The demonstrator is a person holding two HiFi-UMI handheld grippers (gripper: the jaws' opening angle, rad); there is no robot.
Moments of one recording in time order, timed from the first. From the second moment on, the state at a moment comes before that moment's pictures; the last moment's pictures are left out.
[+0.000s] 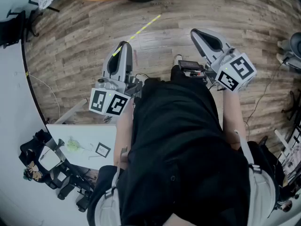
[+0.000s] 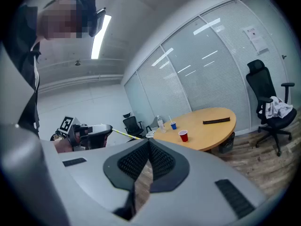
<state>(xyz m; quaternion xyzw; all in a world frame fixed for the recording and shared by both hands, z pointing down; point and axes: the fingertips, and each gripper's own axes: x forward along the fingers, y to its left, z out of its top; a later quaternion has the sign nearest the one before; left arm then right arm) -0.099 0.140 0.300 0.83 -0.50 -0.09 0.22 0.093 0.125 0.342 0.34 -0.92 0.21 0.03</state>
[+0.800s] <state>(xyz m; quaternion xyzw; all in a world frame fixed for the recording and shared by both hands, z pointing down) -0.061 0.136 0.304 0.83 -0.50 -0.07 0.22 0.139 0.125 0.346 0.36 -0.91 0.23 0.01</state>
